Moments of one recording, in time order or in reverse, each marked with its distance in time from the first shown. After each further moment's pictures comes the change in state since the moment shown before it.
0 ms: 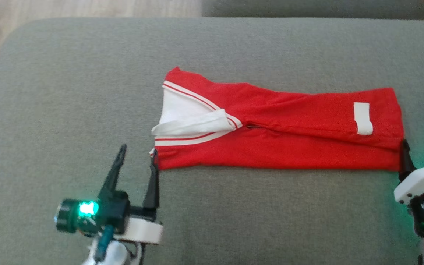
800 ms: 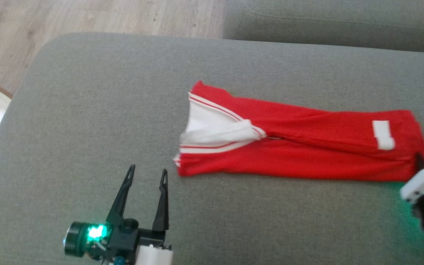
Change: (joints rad) left arm 0.219 -0.173 0.212 -0.073 0.295 -0.101 0.000; right arm -0.136 -0.063 -0.009 0.344 0.089 0.000 -0.040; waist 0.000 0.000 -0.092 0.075
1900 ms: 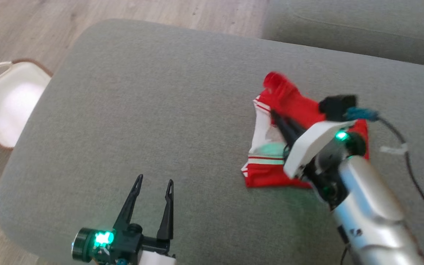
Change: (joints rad) left arm 0.054 -0.098 0.115 0.067 0.073 -0.157 0.000; right arm -0.074 0.120 0.639 -0.418 0.240 0.000 0.199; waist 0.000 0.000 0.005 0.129
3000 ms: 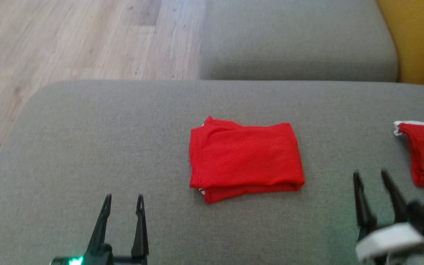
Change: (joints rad) left arm 0.135 -0.029 0.159 -0.075 -0.003 -0.028 0.000; right arm 0.483 -0.096 -0.283 -0.124 -0.265 0.000 -0.526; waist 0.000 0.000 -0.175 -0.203
